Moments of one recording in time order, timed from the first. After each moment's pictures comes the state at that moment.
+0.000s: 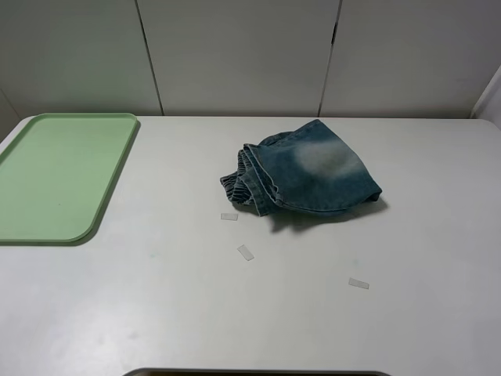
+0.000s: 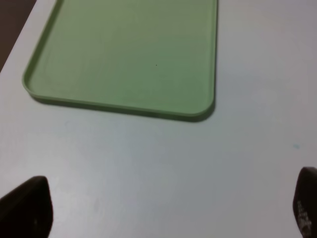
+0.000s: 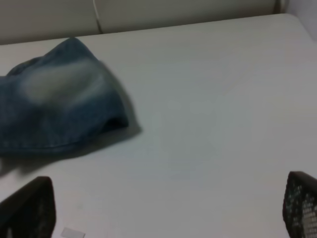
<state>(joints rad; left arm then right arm) 0.06 -0.01 -0.48 0.03 1.06 -0.09 0.03 0.00 -0.50 -0.02 1.03 0.08</state>
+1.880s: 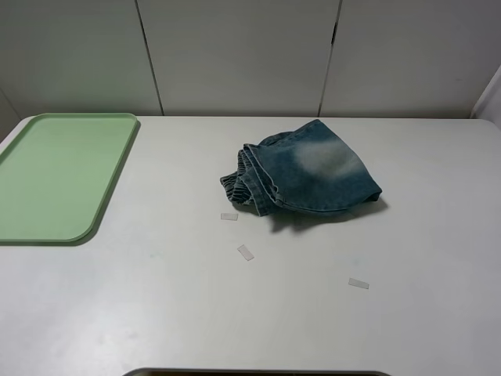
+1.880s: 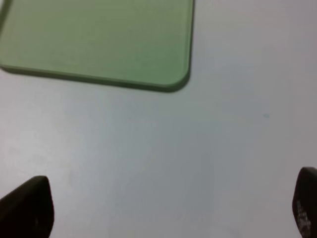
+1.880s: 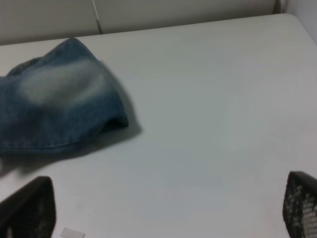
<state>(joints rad) 0.06 0.07 -0.52 -0.01 1.09 -0.09 -0.01 -0.01 -0.50 -0.01 1.03 0.07</state>
